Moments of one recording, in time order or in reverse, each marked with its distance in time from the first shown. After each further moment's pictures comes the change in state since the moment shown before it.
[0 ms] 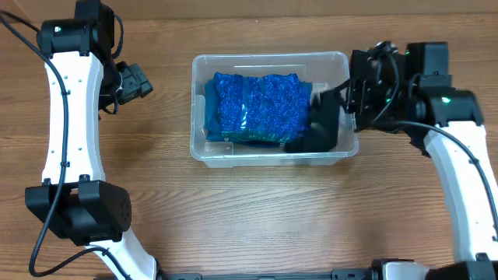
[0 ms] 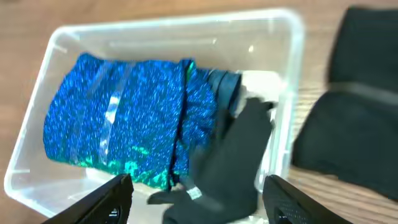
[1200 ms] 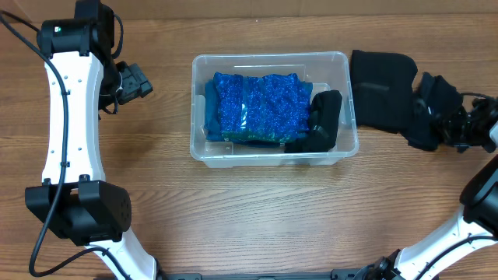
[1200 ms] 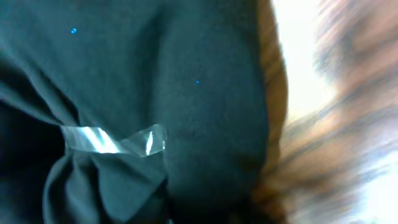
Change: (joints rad) left arm 0.000 0.000 0.000 0.000 0.000 0.000; right arm -0.660 0.611 0.017 0.216 -0.017 0.255
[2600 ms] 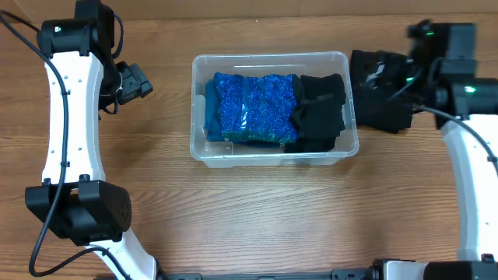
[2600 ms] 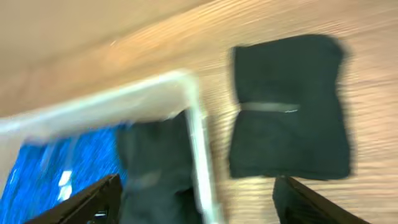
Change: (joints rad) left arm 0.000 0.000 0.000 0.000 0.000 0.000; right arm 0.583 -0.571 0.153 -0.268 0.292 -0.035
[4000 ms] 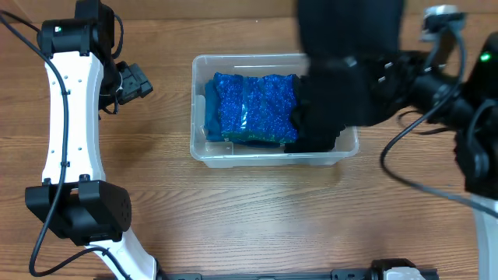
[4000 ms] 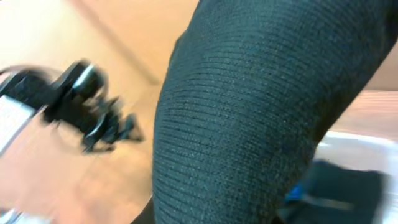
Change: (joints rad) left arm 0.000 0.000 0.000 0.000 0.000 0.000; right arm 0.159 -0.261 0.107 0.051 -0.494 -0.012
